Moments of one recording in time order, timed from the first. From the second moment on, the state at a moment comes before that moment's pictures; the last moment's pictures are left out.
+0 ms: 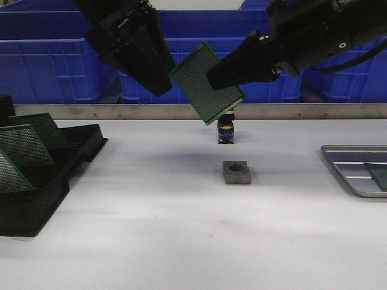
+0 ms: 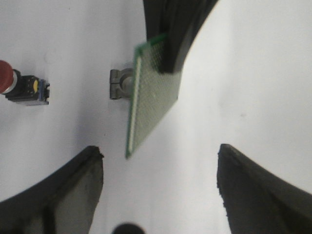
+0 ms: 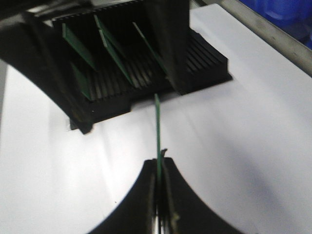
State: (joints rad) left arm -0.41 1.85 -1.60 -0.54 1.08 1.38; right arm 0.19 1.68 -0.99 1.48 0.80 -1.91
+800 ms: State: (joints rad) left arm -0.37 1.85 -1.60 -0.54 1.07 1.32; right arm -0.33 1.68 -0.97 1.14 0.74 -1.10
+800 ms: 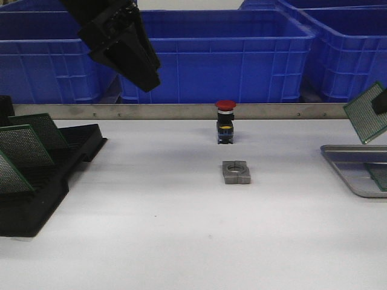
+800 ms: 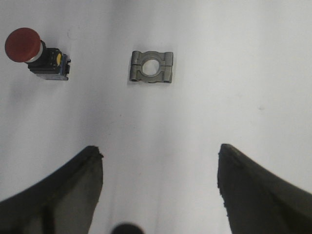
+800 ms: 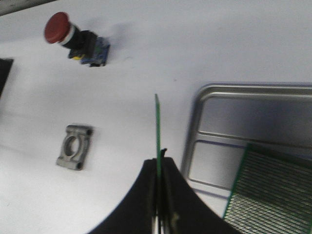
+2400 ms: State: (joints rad) left arm -0.31 1.73 -1.60 -0.35 0.97 0.57; right arm -0.35 1.48 -0.95 1.13 0.67 -1.10
